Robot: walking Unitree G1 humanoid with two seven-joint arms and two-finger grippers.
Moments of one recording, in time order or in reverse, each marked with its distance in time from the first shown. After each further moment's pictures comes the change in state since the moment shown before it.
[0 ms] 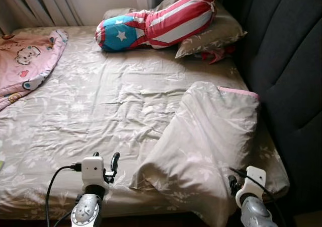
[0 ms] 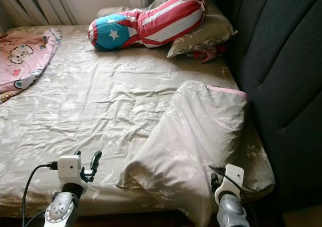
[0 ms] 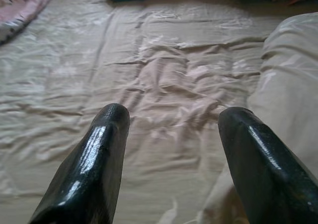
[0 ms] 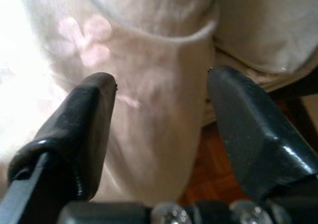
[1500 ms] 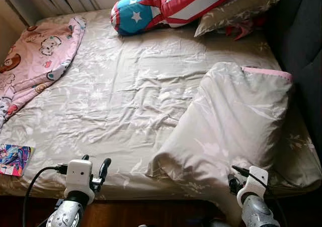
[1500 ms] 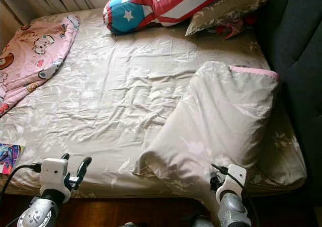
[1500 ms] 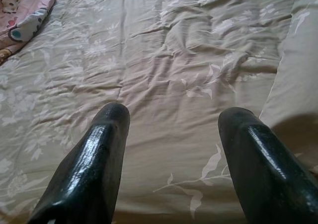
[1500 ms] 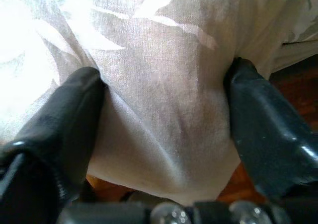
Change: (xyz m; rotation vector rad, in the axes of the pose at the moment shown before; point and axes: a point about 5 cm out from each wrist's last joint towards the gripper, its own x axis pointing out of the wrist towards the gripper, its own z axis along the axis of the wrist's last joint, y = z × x) left arm -0.029 0.021 0.027 0.108 0.060 -0.083; right arm -0.002 -0.001 -0.014 -0.005 0.092 -0.022
